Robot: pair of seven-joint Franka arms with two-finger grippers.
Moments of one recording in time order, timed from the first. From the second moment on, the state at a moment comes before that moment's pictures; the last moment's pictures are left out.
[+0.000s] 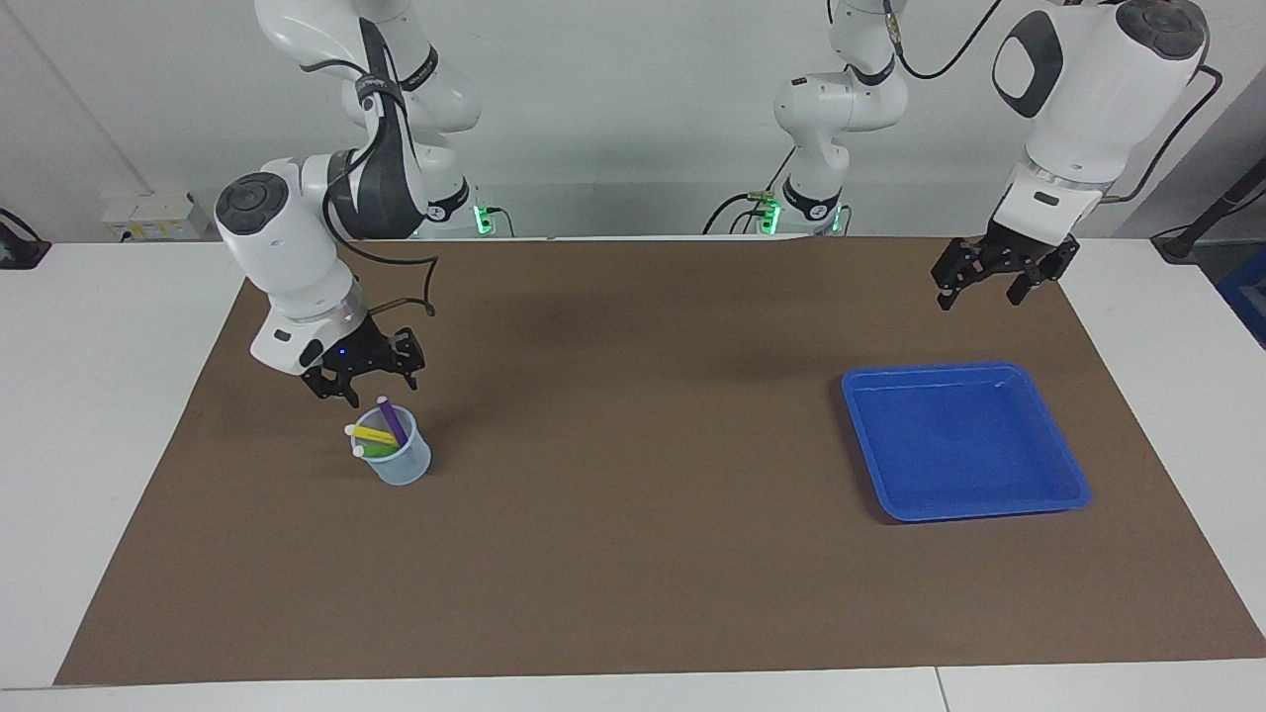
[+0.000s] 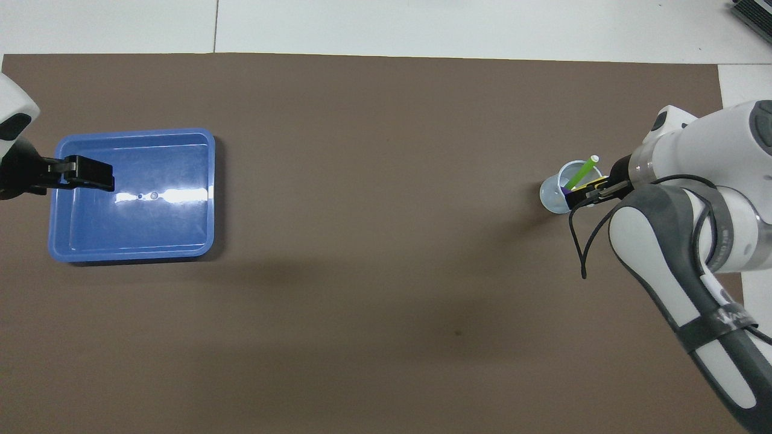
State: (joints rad) left arm 0.01 -0.01 -0.06 -1.69 0.02 1.73 -0.05; right arm -0.08 0.13 0.13 -1.93 0.04 2.09 -0.29
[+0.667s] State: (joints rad) left arm 0.01 -0.03 -0.07 -1.70 0.02 1.71 -0.05; right arm -0.08 0.13 0.13 -1.97 0.04 2.11 -0.44
